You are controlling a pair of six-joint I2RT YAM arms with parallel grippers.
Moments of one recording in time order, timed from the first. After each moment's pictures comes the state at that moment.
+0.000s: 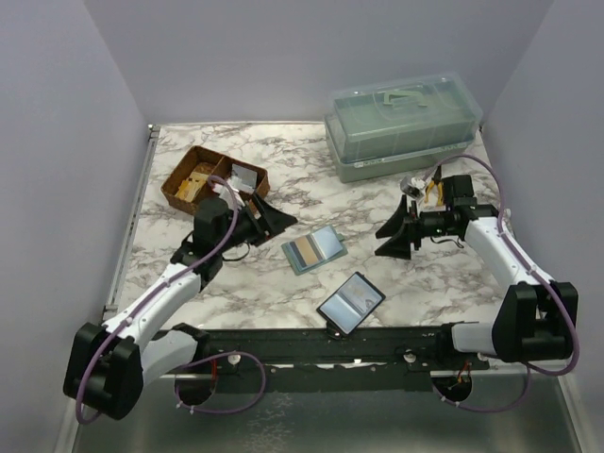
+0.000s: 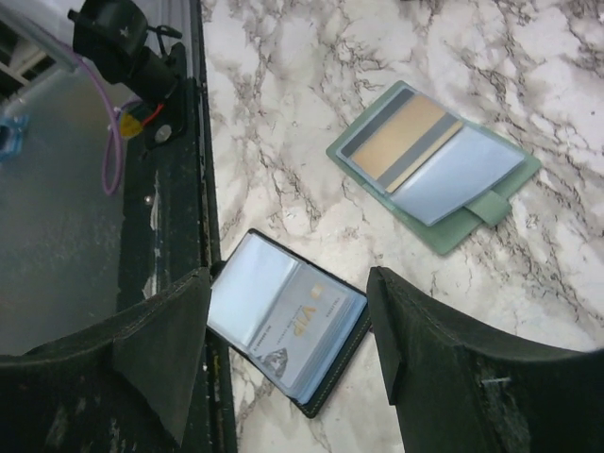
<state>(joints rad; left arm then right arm) -0.31 1.08 0.61 0.16 0.41 -1.00 0.04 1.33 0.91 -0.69 -1.29 -0.63</state>
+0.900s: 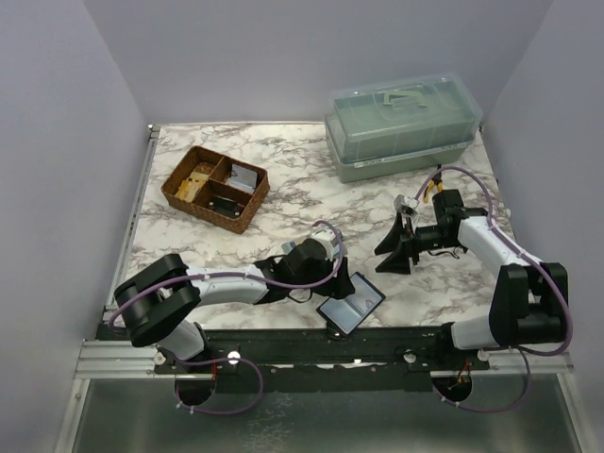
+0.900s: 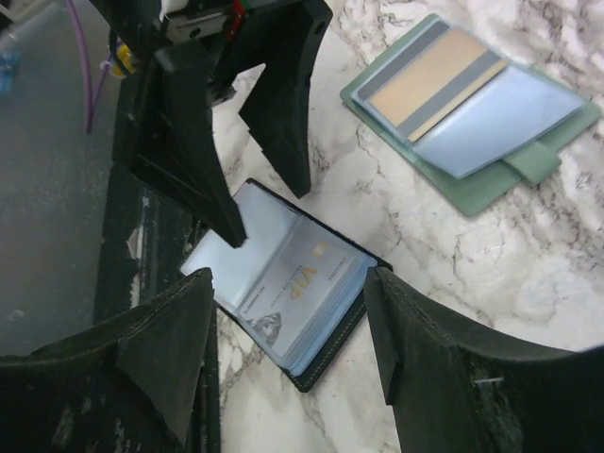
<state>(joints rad) -1.04 1.49 0.66 0.24 0.11 -0.70 0.04 1.39 0.83 -0.86 -1.29 -1.04</state>
